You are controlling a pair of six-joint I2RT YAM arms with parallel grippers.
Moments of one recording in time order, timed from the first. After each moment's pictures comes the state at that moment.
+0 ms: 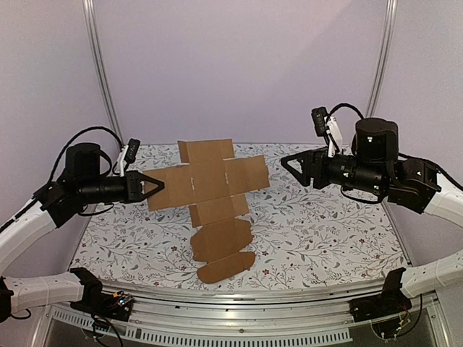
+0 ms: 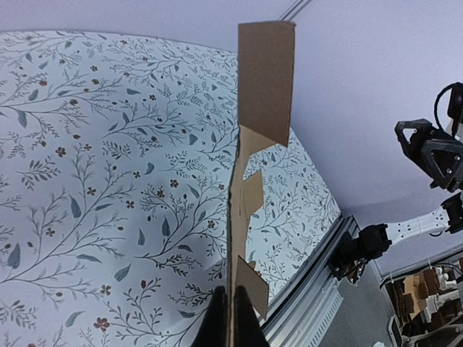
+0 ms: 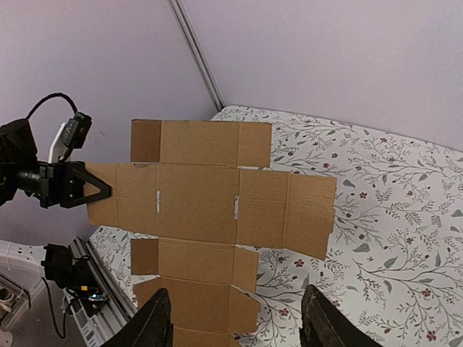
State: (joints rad) left arm -0.47 0.86 0.77 -0.33 0.47 -0.52; right arm 0.97 1.08 1.09 -0.28 0.12 0.46
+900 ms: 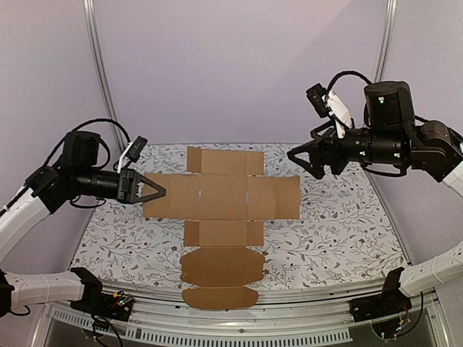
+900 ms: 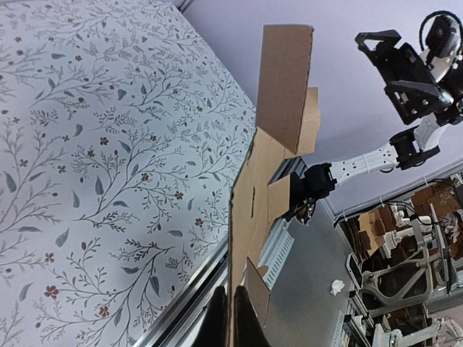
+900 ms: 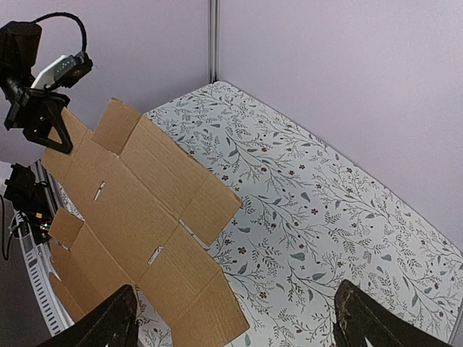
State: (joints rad) left arm -0.47 0.90 0.98 -0.59 0.75 -0.44; right arm 0.97 1.18 1.50 -0.74 0.13 0.04
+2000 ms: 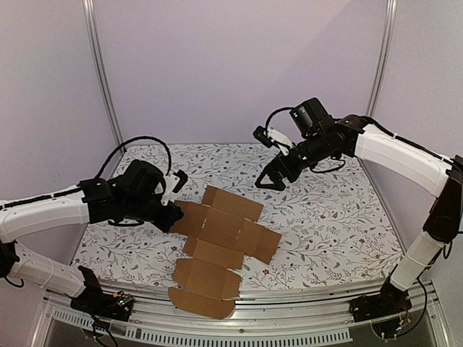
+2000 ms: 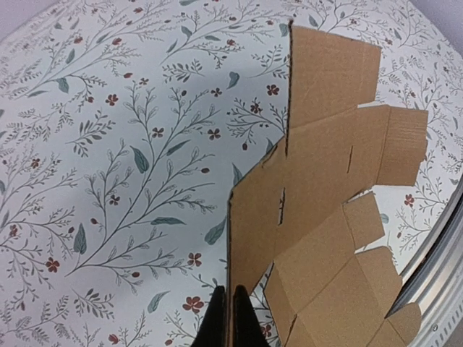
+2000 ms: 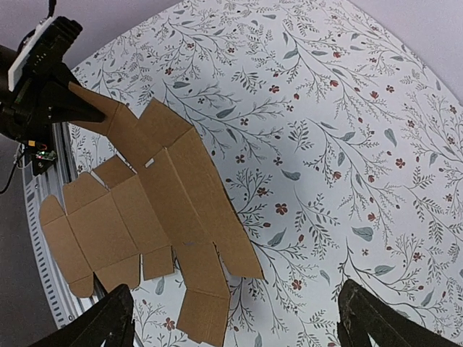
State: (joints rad) left arm -0.83 1.19 0.85 -0.51 -0.09 -0.21; right arm 0.73 1.65 1.58 -0.77 -0.32 -0.13
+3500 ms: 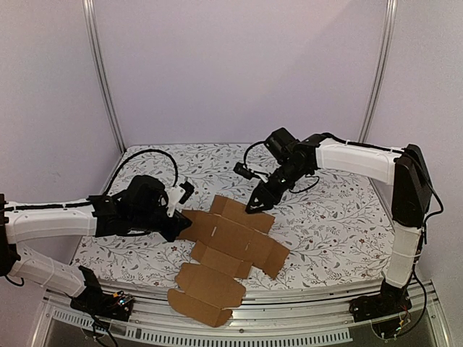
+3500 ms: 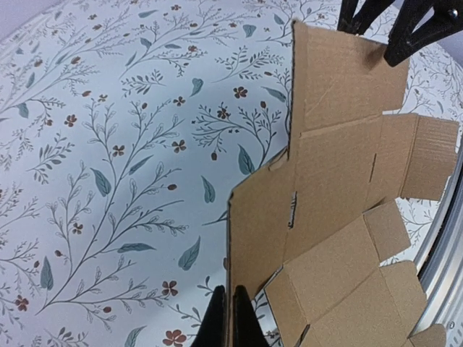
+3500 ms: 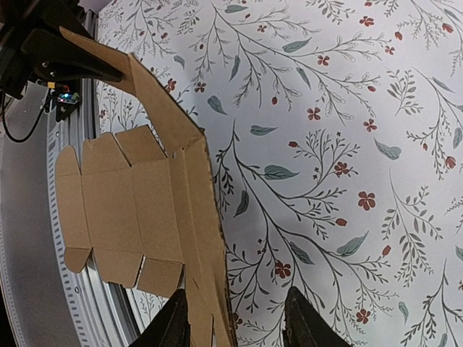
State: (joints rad) left arm -0.84 1.21 0.67 -0.21 -0.02 -0.13; right arm 0.73 1.94 1.60 -0.78 -0.57 -0.24
